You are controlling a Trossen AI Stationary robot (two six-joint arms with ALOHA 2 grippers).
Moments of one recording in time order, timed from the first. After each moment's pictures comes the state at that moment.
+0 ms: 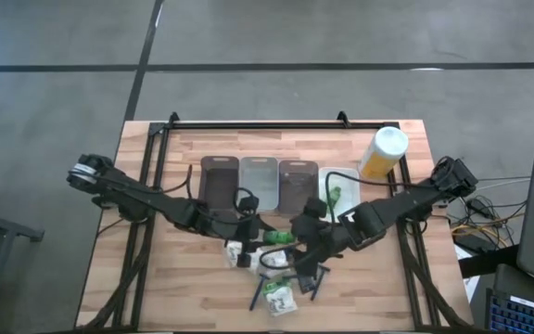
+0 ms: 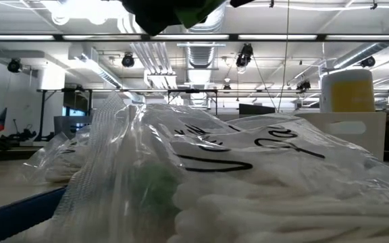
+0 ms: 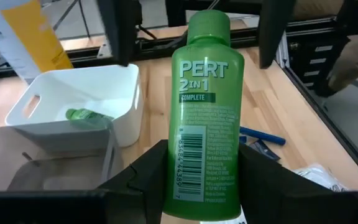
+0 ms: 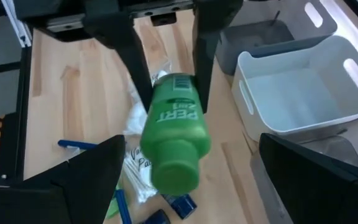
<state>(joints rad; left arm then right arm) -0.33 1.48 0.99 0.12 -0.23 -0.05 0.45 1.64 1.51 -0.74 0.44 0.56</state>
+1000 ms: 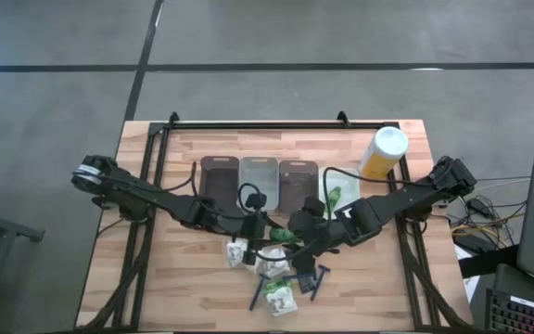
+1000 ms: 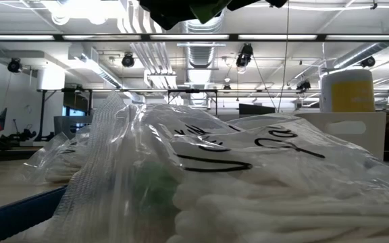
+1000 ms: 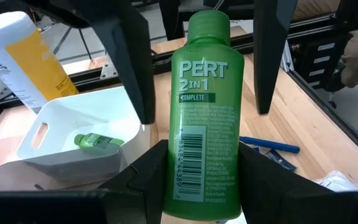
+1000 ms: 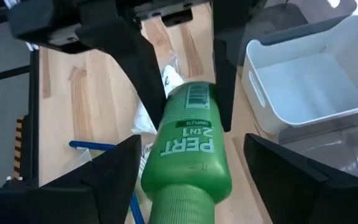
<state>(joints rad) -0.29 1.52 1.04 0.14 -0.19 0.07 0.41 1.65 1.50 -0.73 0.37 0.61</state>
